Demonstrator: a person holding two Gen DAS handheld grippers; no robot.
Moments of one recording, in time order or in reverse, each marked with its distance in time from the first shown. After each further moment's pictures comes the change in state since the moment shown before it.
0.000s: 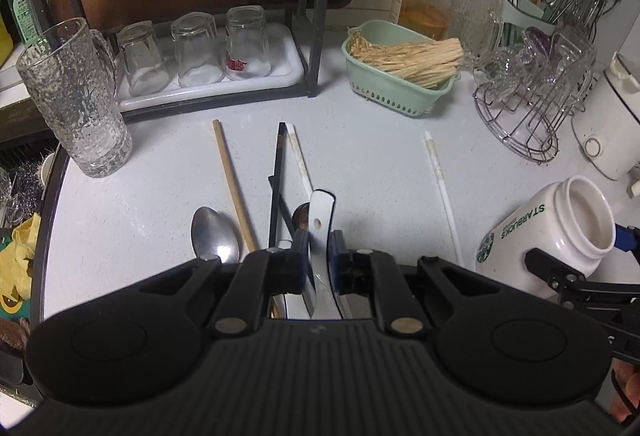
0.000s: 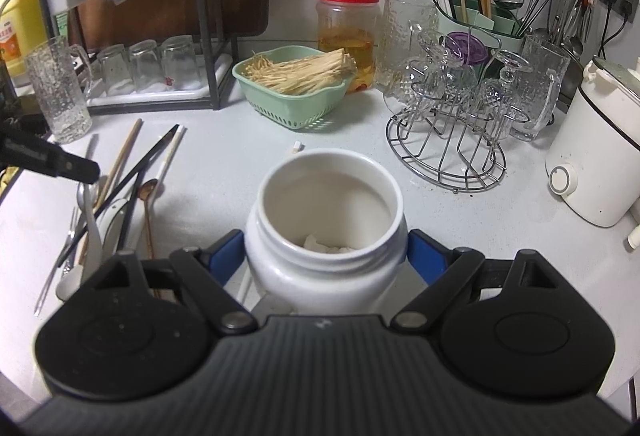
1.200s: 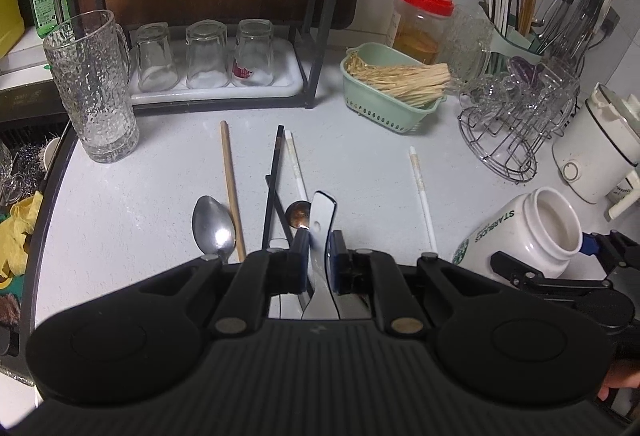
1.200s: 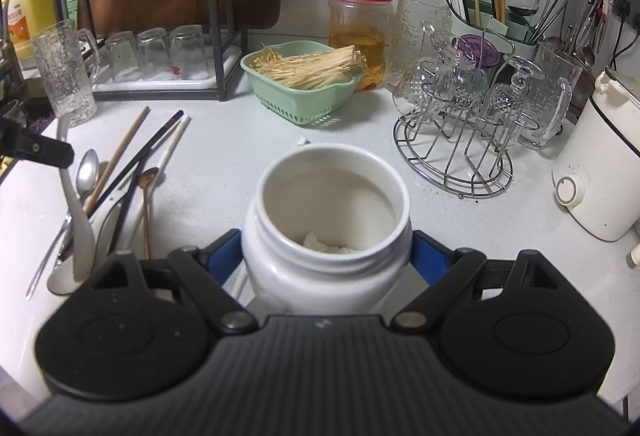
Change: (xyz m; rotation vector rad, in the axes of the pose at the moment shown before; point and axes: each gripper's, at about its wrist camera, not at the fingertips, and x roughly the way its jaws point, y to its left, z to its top) left arm -0.032 0.004 -0.016 -0.071 -0.064 -0.051; right arm 0.006 0.001 -0.001 -0.050 0.007 0.011
